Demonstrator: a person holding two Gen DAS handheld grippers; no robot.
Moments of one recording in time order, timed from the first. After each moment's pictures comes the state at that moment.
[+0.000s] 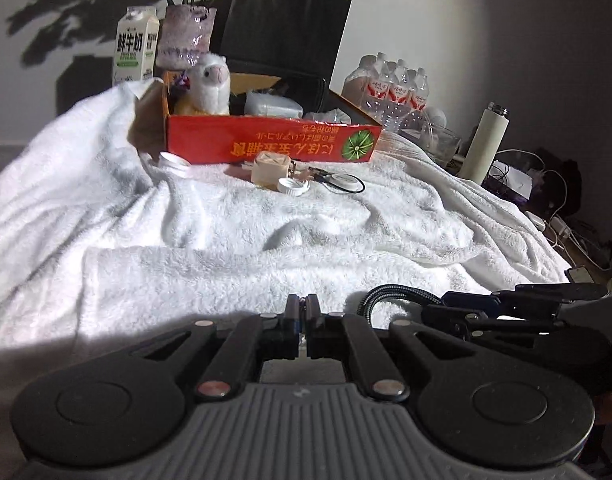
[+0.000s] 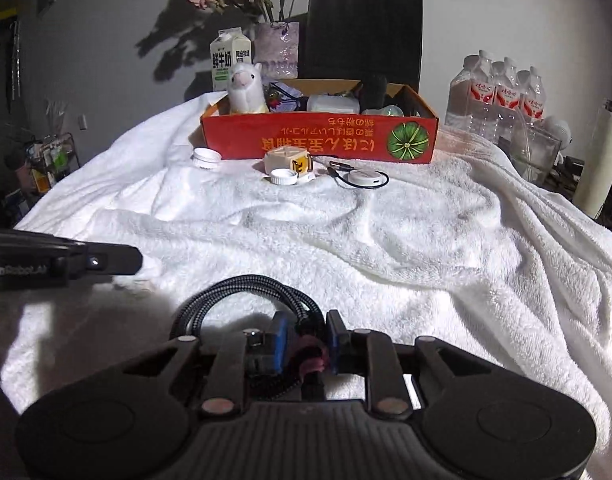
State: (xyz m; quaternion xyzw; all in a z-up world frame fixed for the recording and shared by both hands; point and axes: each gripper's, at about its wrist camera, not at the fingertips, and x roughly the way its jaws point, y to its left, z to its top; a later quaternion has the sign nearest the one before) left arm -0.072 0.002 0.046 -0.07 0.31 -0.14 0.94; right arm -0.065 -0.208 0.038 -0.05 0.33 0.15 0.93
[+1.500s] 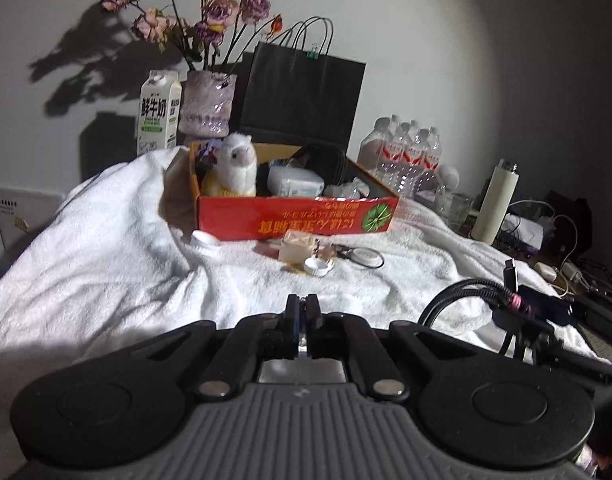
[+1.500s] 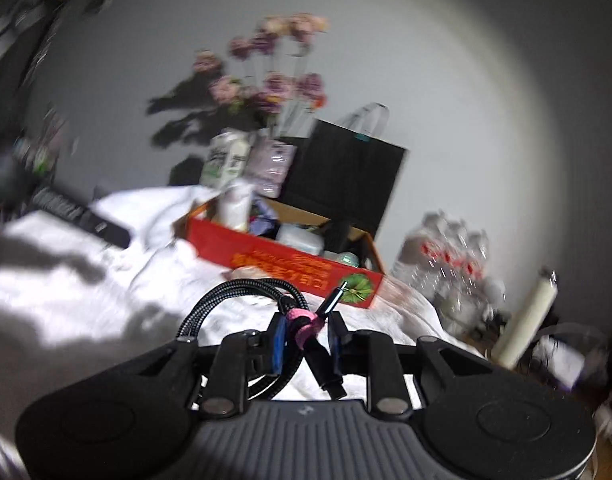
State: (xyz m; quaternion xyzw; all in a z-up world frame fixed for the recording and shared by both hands) left arm -0.067 0.024 0.083 -0.07 0.24 -0.11 0.96; right arm -0.119 -0.182 0.083 -0.20 0.13 0.11 0.97
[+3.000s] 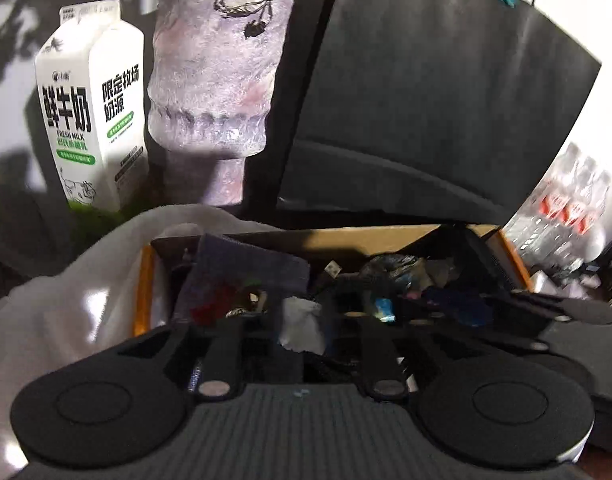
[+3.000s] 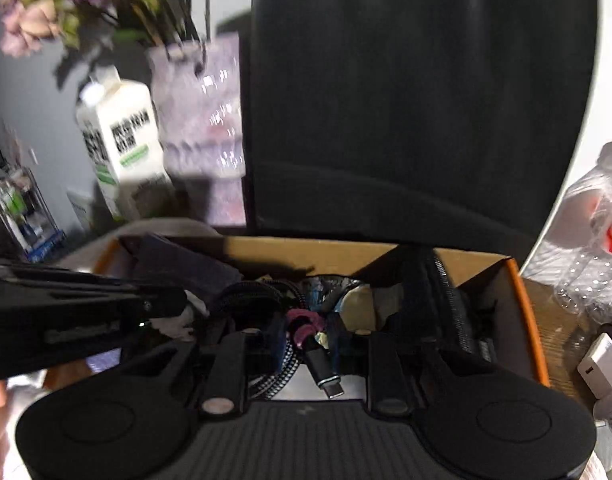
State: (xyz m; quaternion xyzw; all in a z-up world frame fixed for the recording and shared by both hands) left arm 0.372 0.043 0.113 -0.11 0.40 -0.05 0.91; right arm 0.388 -0.105 0.111 -0.05 0.38 0.16 0.91
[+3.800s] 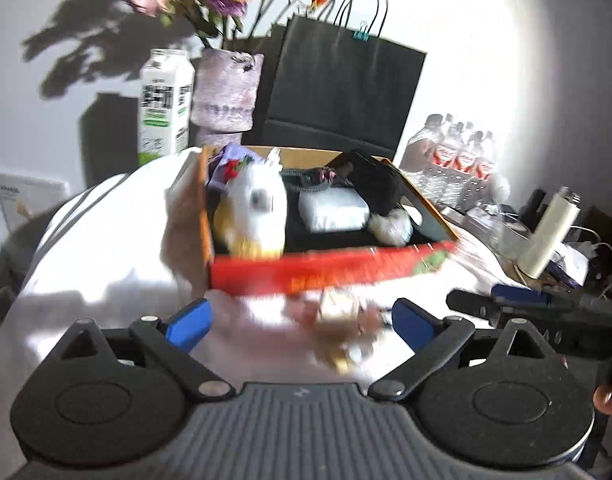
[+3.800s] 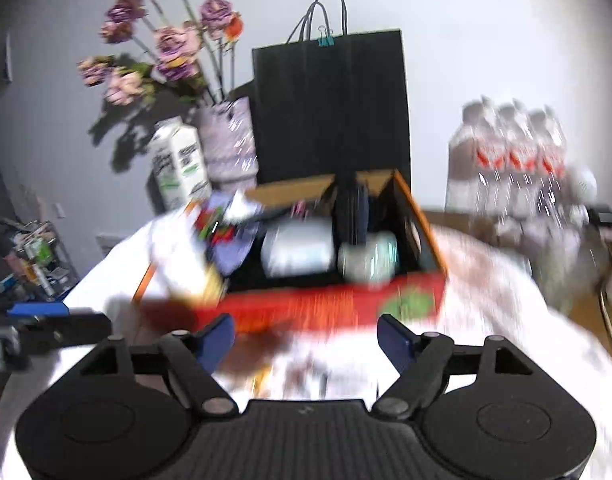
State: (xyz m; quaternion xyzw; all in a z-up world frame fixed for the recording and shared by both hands) left arm 0.054 0.035 0.122 -0.08 0.30 -0.07 0.95; right arm 0.109 -0.209 0.119 0.04 0.29 0.15 0.94
